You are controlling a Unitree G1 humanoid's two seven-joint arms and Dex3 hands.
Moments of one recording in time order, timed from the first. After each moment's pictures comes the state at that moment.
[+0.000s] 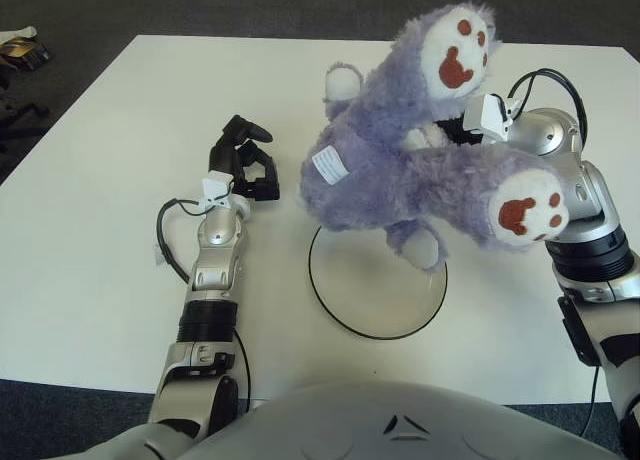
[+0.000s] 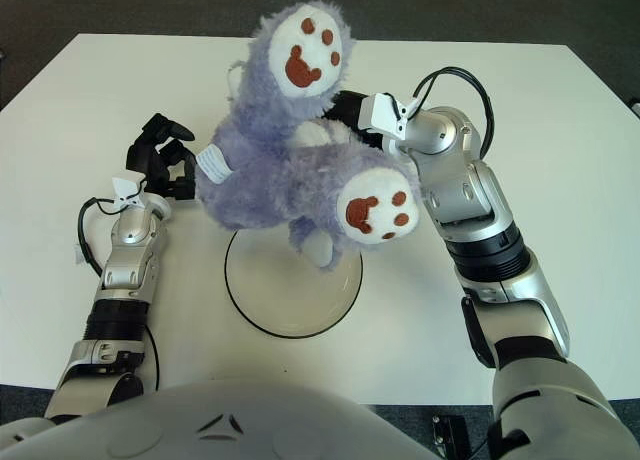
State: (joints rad) left arm -0.20 0.03 0.09 0.14 0.04 -0.18 0.10; right arm -0.62 -0.54 0.24 -0.32 -0.17 0.52 0.83
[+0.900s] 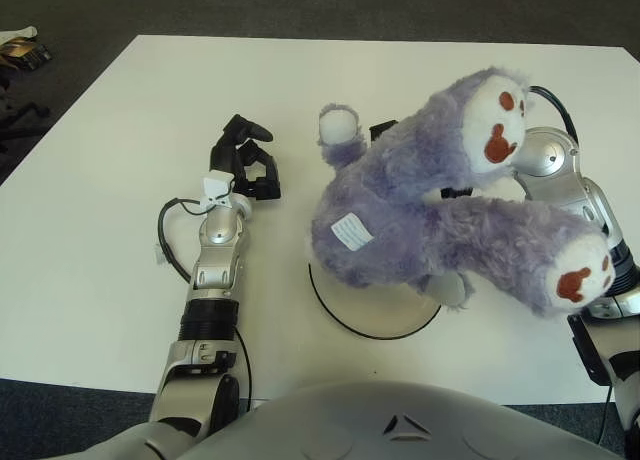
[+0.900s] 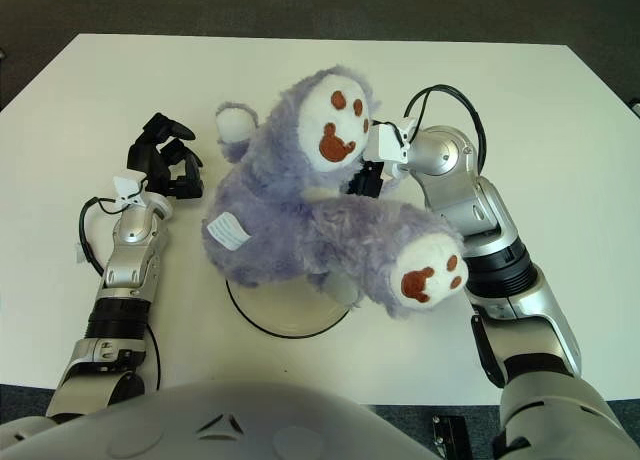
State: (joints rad) left arm -0.21 0.03 0.09 0.14 0.02 -0.18 0.10; right arm -0.54 -0.58 0.26 -0.31 -0.11 0.23 0.86
